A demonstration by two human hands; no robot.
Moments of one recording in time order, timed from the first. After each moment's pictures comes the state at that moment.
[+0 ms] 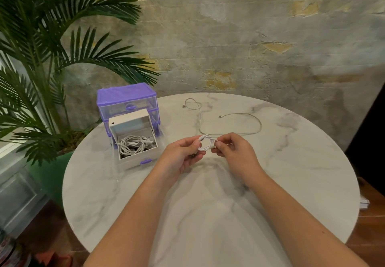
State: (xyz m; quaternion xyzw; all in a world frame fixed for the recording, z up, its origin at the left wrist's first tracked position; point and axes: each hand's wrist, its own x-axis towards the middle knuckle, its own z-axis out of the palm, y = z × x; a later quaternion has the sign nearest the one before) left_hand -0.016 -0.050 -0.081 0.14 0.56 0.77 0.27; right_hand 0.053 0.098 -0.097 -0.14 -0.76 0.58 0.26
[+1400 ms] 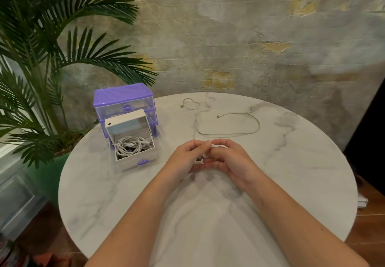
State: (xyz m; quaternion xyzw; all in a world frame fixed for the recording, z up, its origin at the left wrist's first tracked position) left_hand -0.002 -0.038 -0.083 0.22 0.64 0.70 0.25; right_hand 0.062 0.085 -0.083 -0.14 -0.57 0.80 0.10
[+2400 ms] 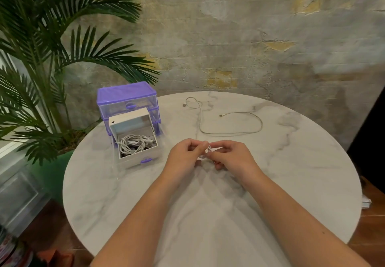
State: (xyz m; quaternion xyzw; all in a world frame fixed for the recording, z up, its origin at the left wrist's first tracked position) left_hand -0.012 -0.037 -0.094 0.19 0.71 0.66 0.13; right_hand 0.061 0.084 -0.085 -0.17 -0.72 0.66 0.15
